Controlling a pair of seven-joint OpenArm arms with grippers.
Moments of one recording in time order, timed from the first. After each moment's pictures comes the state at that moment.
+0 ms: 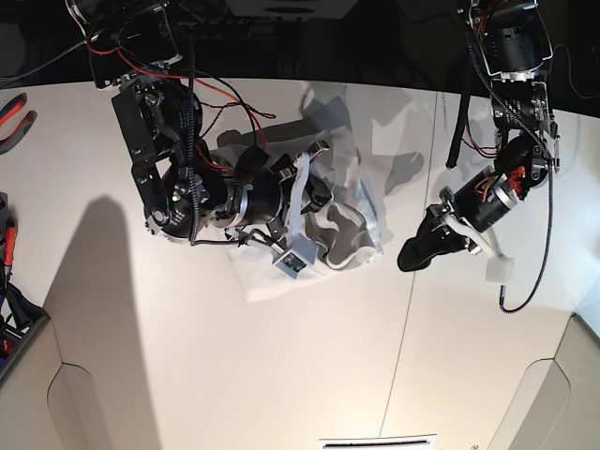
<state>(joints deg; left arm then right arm) -1.2 -7.5 -22.5 72.4 -56.8 -38.5 47.8 6.5 1.8 -20.3 92.7 30.4 26.1 -69.5</state>
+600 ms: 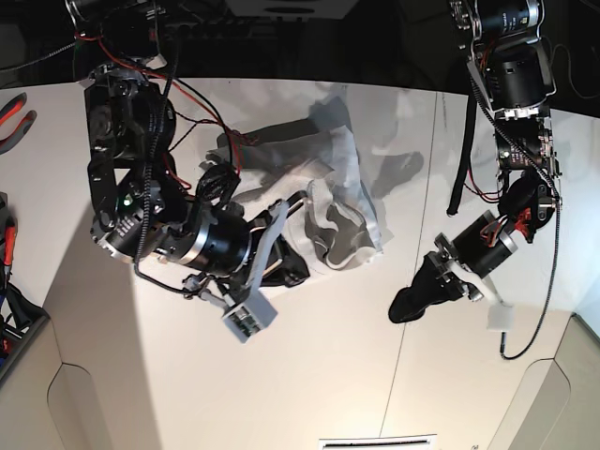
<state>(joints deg) -8.0 -7.6 -18.6 72.4 -65.2 -38.5 54.1 6.5 1.8 -11.1 106.6 26.1 23.7 -64.2</state>
